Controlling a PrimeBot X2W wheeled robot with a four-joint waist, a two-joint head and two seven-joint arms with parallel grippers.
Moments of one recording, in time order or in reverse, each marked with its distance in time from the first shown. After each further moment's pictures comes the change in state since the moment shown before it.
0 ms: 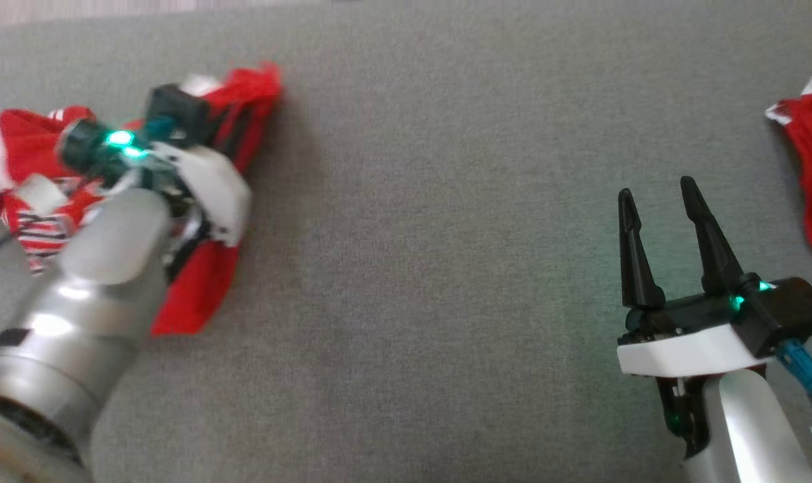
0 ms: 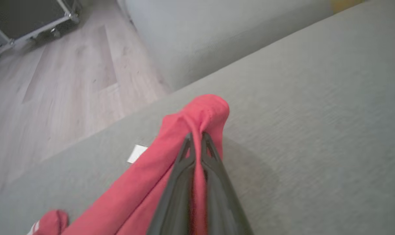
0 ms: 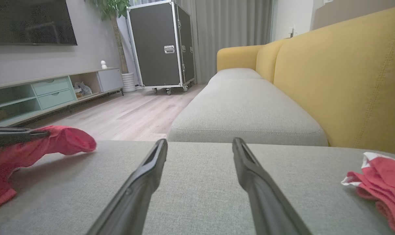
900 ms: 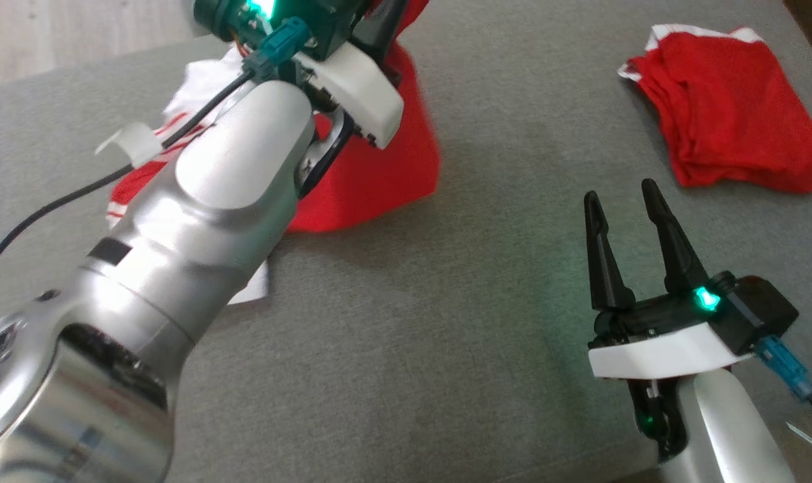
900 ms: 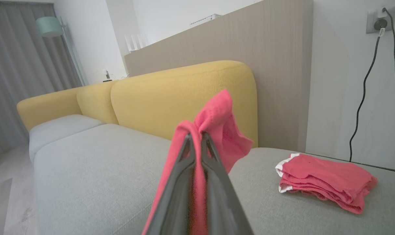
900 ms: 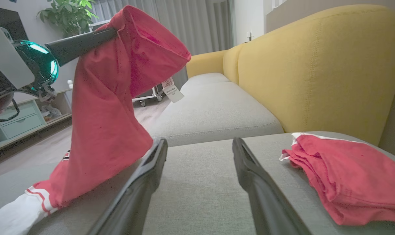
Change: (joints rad) left arm -0.190 -0.198 -0.030 -0.195 -0.004 0.091 -0.189; right arm -0.006 0.000 0.097 0.009 0.118 0.000 0.000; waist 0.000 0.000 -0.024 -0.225
